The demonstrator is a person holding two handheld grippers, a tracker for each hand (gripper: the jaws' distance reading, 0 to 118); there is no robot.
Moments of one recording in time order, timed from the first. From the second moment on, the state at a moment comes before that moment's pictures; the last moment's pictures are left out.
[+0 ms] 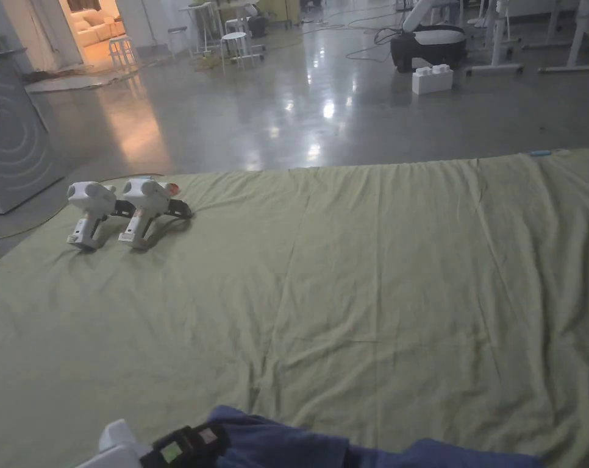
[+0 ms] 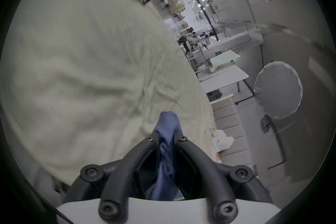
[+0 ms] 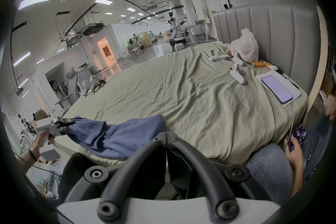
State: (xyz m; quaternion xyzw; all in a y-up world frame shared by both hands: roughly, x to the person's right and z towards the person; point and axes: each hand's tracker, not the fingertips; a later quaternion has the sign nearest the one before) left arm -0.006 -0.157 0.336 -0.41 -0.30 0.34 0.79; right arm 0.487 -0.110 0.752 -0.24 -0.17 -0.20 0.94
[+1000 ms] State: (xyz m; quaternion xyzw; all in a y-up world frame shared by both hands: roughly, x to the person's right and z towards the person) left arm 0.259 -0.116 0.407 -0.42 -0.45 0.12 0.77; right arm 0.503 -0.138 0.795 -0.23 -0.21 -0.24 0.92
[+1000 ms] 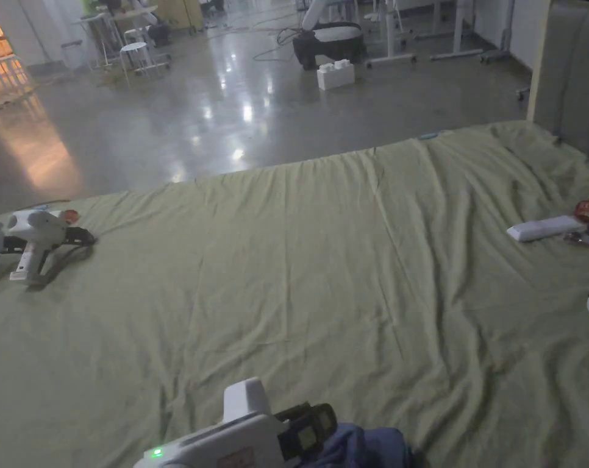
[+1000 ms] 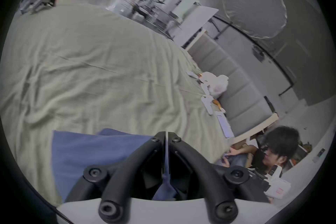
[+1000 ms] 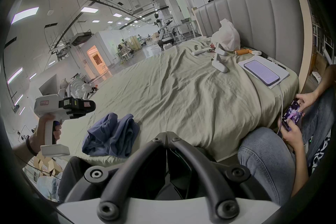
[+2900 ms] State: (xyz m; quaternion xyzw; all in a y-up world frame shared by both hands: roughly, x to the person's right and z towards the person) left arm 0.033 -0.140 0.319 -0.49 -0.34 0.36 0.72; right arm 0.444 -0.120 0.597 -0.32 0.01 -0.22 0.92
